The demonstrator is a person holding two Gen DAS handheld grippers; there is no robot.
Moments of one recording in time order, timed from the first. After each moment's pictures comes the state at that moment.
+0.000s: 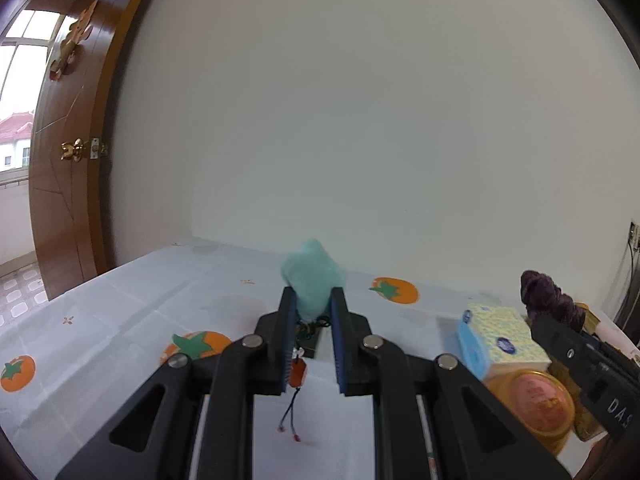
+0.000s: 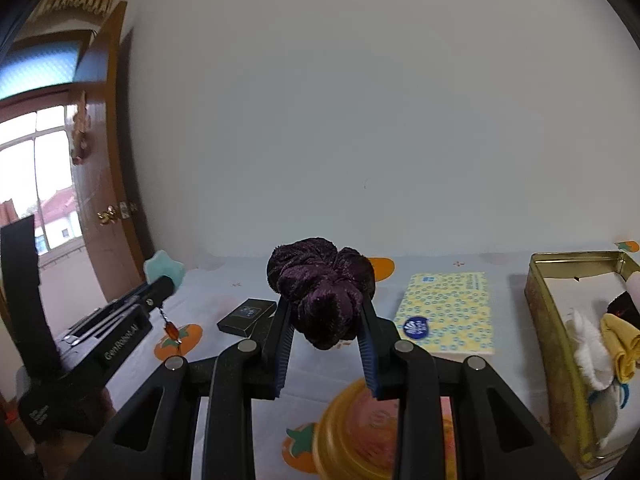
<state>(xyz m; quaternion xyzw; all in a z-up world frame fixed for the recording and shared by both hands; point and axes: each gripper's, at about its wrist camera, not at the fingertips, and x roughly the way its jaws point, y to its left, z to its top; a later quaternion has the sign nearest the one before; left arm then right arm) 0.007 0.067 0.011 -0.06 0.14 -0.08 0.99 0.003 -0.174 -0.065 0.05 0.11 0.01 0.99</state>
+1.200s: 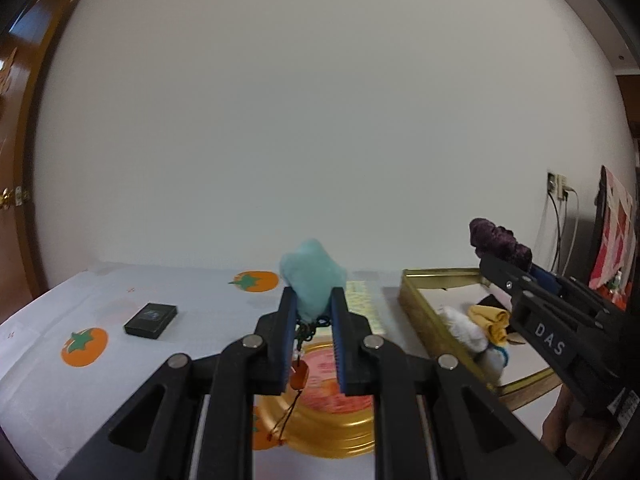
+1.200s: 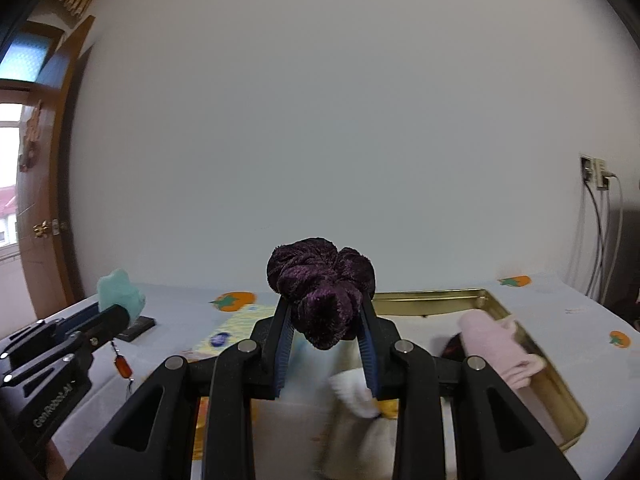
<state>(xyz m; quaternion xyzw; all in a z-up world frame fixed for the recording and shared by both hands) -0.072 -0.071 0.021 0.01 0.11 -0.21 0.97 -0.081 -0.269 -0.055 0.01 0.04 -0.15 0.99</state>
